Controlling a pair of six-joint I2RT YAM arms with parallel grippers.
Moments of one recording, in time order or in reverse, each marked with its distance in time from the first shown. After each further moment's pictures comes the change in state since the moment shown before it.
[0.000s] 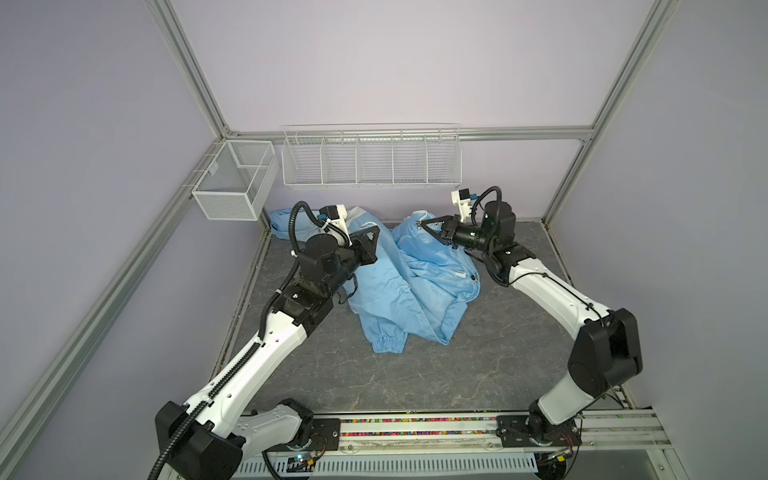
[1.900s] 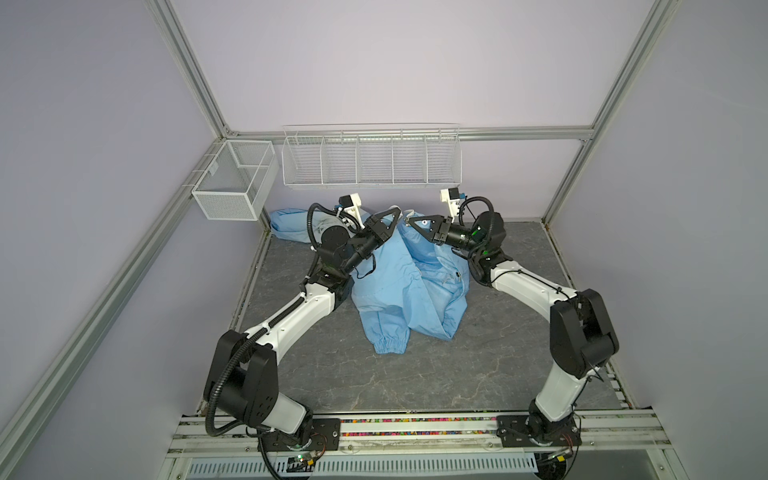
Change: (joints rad) left arm 0.071 0.333 -0.007 0.601 0.291 -0.383; right arm 0.028 0.148 -0.055 0.562 -0.107 0.185
